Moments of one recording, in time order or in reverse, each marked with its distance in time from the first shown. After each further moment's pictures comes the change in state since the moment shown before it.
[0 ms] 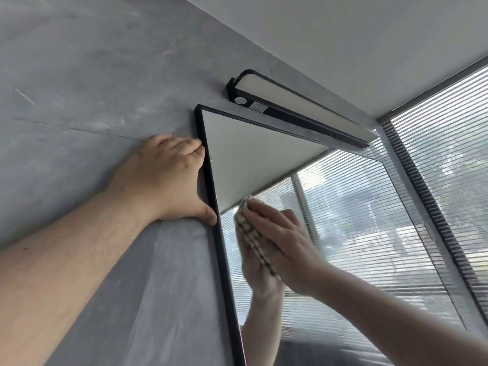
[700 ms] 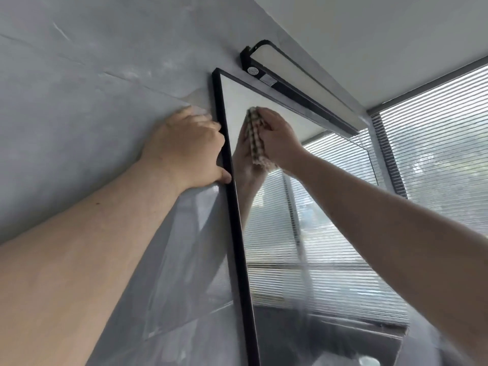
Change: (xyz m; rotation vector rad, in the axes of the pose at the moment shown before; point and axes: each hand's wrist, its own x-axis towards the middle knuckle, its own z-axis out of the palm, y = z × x) left_hand -0.026 0.008 0.007 -0.128 0.022 0.043; right_hand 0.136 0.004 -0.009 0.201 0.071 0.504
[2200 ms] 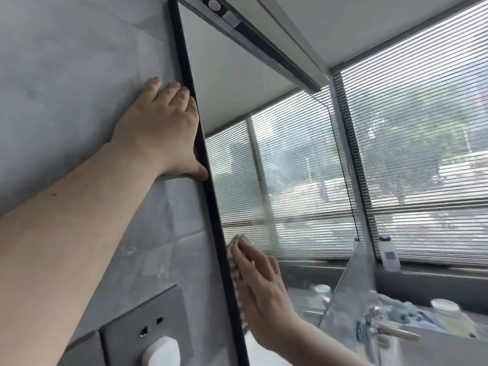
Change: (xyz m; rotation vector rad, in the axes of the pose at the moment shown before) left_hand -0.051 0.043 0.015 0.077 -0.057 0.018; right_hand -0.369 0.071 0.023 -0.227 -0.043 -0.274
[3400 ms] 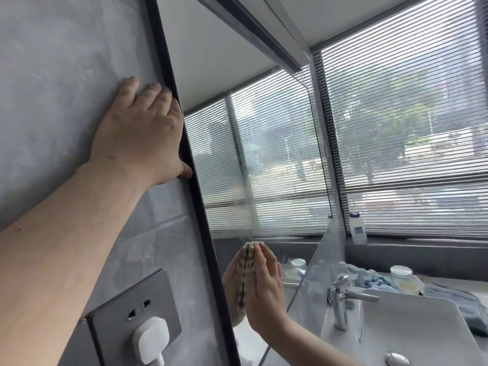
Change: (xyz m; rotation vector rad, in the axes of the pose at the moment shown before) left_hand -0.027 0.020 0.000 -0.108 0.002 -0.023; right_hand -0.058 0.018 0.017 -0.078 0.007 0.623
